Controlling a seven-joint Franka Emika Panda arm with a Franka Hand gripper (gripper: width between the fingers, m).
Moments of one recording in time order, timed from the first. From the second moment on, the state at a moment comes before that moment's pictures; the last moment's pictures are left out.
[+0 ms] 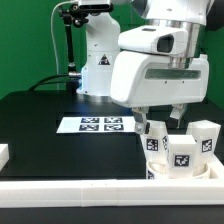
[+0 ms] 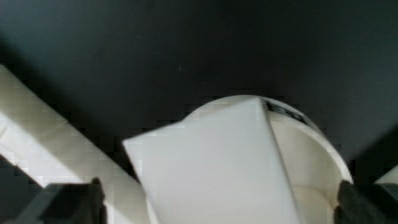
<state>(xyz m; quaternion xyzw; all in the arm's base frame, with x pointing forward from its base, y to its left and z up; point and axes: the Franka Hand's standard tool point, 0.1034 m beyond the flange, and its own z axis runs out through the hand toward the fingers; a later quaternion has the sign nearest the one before) 0.600 0.054 0.079 0.94 0.34 0.01 0.08</state>
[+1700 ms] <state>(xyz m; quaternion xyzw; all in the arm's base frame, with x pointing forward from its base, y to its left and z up) 0.589 0.054 0.089 1.00 0.03 -0.01 0.06</state>
